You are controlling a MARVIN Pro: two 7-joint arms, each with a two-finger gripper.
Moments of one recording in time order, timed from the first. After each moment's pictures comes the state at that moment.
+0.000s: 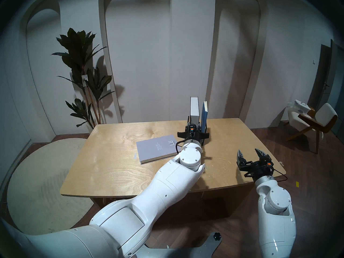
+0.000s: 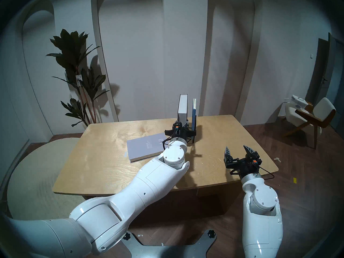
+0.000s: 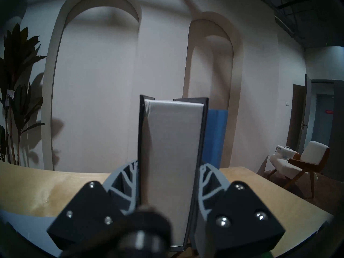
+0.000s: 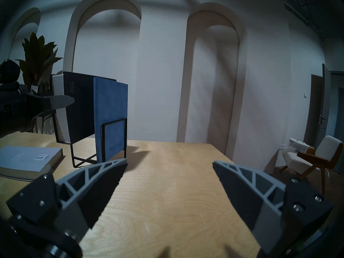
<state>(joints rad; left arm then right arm) 0.99 -1.71 -0.83 -0.95 -0.33 -0.24 0.46 -1.81 -1.55 1.93 -1.79 0.03 -0.05 0.31</state>
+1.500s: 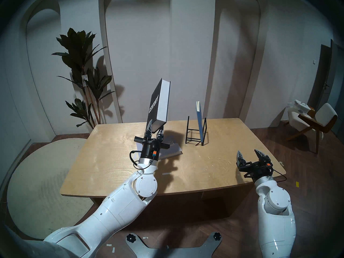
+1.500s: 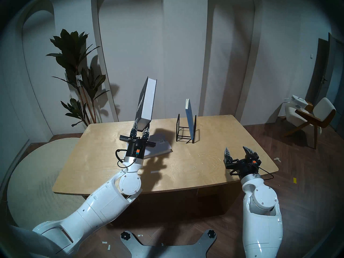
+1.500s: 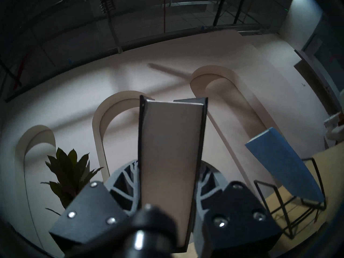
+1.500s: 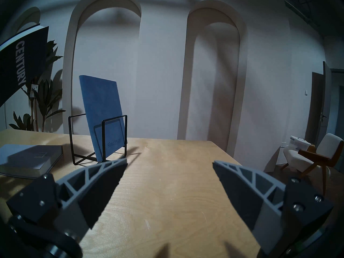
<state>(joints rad) 1.32 -1.21 -0.91 -1.35 0.36 -0.41 0.74 -1.81 -1.54 1.92 -1.77 0.04 -0.05 0.31</state>
